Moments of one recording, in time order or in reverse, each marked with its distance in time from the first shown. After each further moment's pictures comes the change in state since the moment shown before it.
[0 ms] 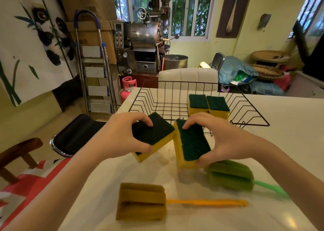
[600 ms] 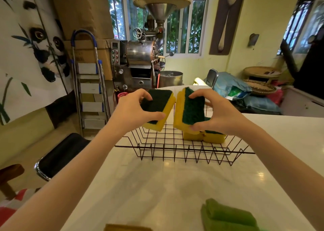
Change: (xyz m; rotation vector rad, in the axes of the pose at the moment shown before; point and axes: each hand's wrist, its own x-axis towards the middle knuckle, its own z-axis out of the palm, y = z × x) left_hand 0.108 0.023 -0.022 -0.104 0.371 0.008; right_hand 0.062 0.044 -0.066 0.081 0.474 -0.053
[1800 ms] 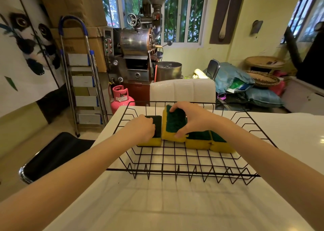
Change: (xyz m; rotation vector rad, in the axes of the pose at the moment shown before) left_hand 0.083 -0.066 0.089 0.758 -0.472 -0.012; right_hand 0.093 0.074 0.057 -0.228 -0.375 0.170
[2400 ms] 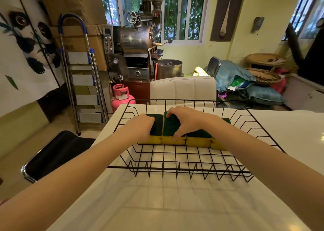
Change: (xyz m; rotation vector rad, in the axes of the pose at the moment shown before) left_hand -0.006 -0.004 -0.003 -0.014 0.006 0.039; right_hand 0.019 -0.003 0.016 -0.178 -0.151 0.032
